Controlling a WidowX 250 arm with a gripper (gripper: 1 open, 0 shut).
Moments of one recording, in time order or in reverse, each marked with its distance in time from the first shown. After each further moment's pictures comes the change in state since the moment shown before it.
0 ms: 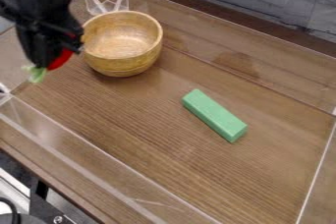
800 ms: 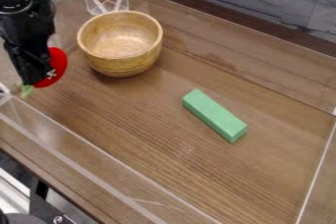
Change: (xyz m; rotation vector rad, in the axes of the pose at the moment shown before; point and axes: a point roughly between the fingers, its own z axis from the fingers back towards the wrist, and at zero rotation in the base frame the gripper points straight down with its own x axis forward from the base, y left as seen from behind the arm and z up) arm 0.008 0.032 -0.057 -0.095 -0.015 -0.317
